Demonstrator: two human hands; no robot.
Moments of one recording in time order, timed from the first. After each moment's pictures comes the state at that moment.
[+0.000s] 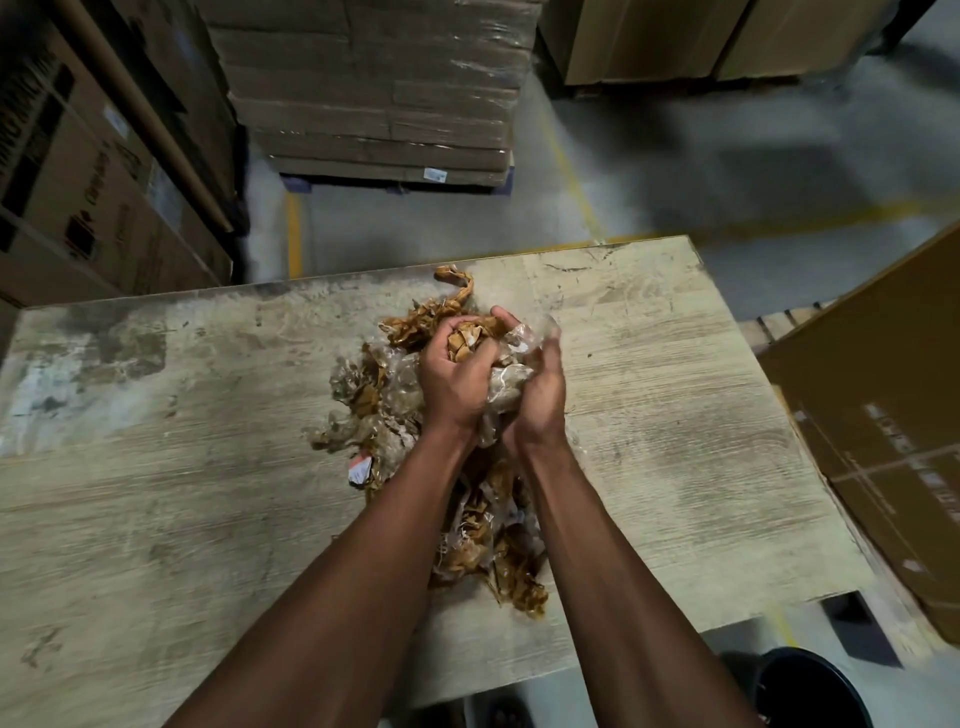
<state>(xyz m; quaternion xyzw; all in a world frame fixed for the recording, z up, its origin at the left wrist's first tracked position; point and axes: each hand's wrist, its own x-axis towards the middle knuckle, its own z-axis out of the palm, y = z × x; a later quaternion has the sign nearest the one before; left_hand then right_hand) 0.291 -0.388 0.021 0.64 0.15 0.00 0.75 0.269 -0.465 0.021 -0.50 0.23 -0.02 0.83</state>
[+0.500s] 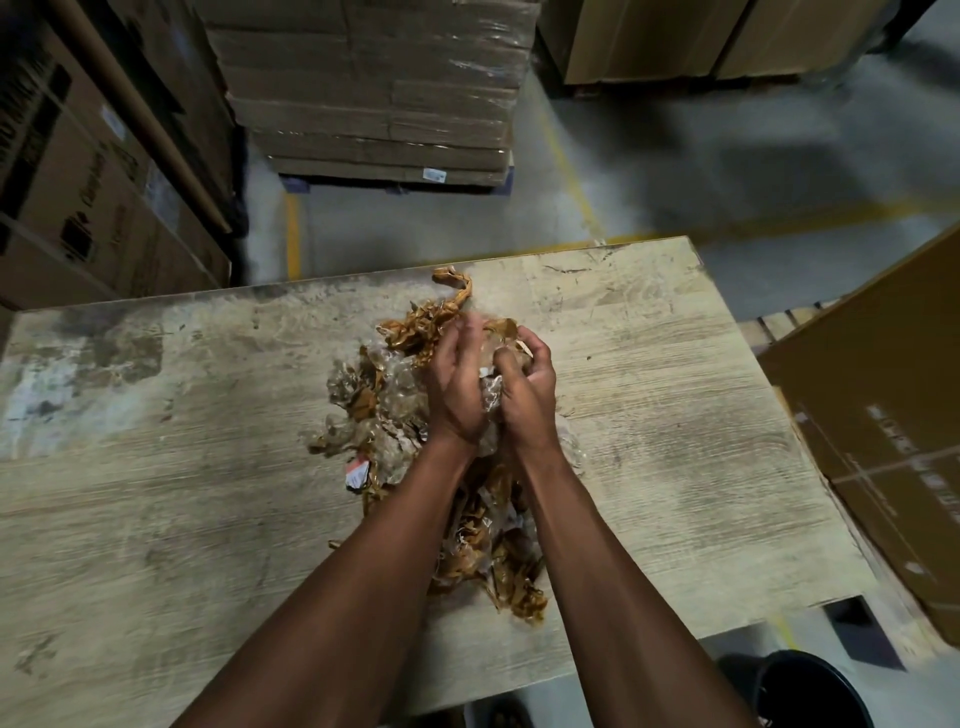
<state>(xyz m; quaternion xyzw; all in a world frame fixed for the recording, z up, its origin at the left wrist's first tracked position) 0.284 -0.392 0.026 0.62 0.10 0.01 0.78 0.279 -0.460 0.005 -0.59 0.24 -0.03 0.77</state>
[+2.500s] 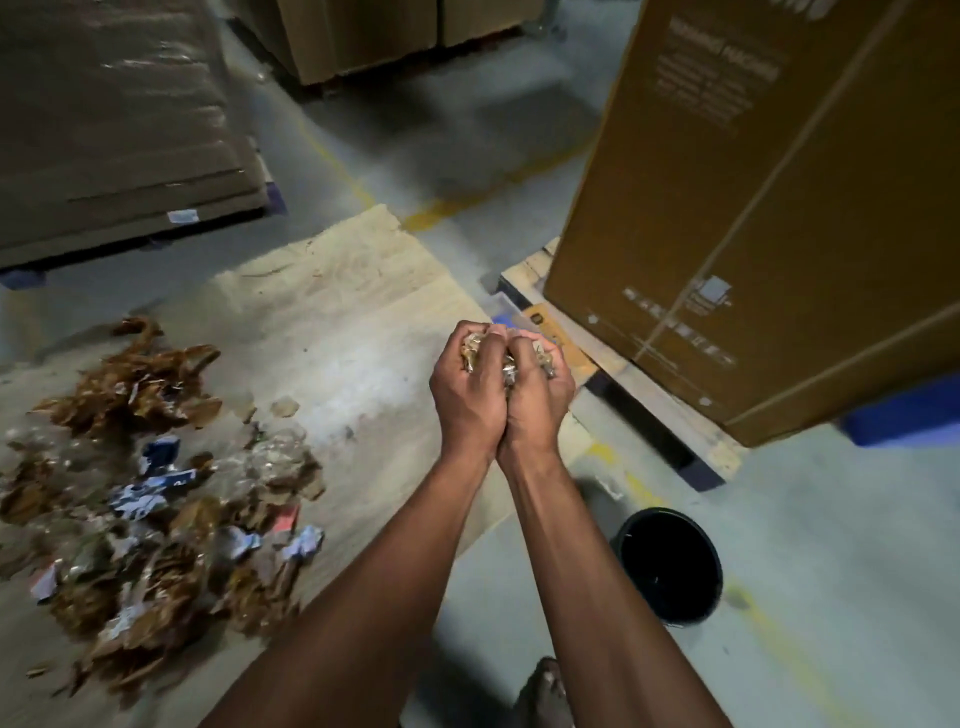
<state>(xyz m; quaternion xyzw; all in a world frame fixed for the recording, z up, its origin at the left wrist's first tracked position) 0.134 -0.712 0.047 0.69 -0.04 -0.10 0.71 0.115 -0.751 0.039 -0.39 0.40 -0.34 0.75</state>
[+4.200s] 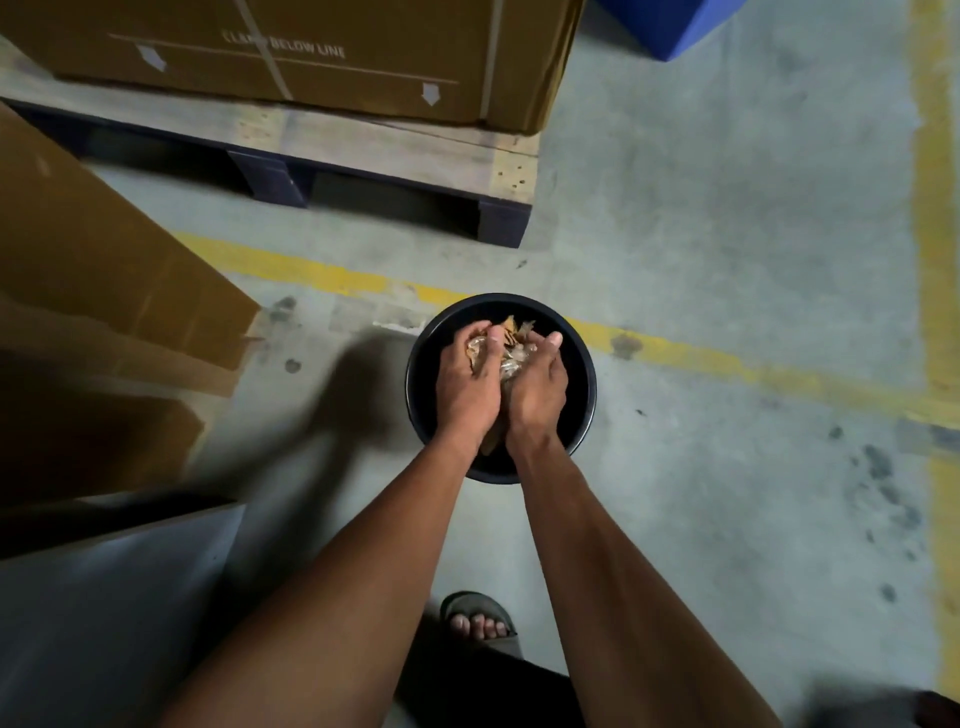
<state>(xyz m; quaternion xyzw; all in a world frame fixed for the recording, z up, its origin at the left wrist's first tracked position) -0.193 -1.013 -0.551 0.74 -0.25 -0.45 0.43 -0.253 -1.031 -0.534 -0.26 0.71 -0.37 0.53</state>
